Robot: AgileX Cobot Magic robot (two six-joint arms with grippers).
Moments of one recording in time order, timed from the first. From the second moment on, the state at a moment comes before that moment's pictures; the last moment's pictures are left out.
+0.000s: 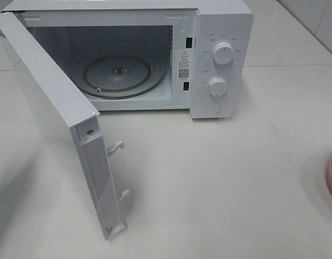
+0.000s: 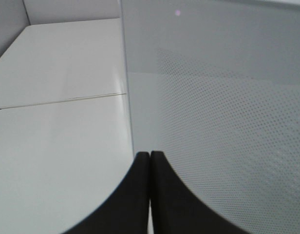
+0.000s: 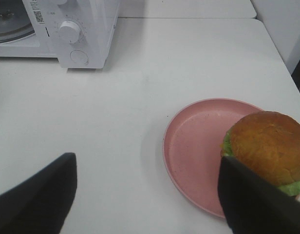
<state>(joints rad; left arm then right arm) -0.08 1.35 -0.22 0.15 -0.80 -0.03 0.09 0.00 -0.51 -0.08 1.02 0.08</state>
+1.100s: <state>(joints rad) -0.26 1.71 -0.48 0.26 -0.87 -0.08 0.09 0.00 -0.51 -0.08 1.02 0.08</state>
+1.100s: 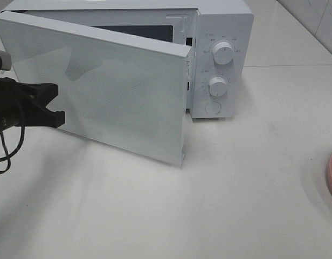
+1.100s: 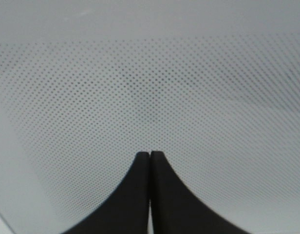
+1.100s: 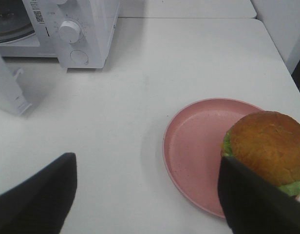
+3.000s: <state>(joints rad) -0.57 2.02 -1.01 0.20 -0.67 -0.07 0.09 0.00 -0.51 -0.08 1.02 0.08</state>
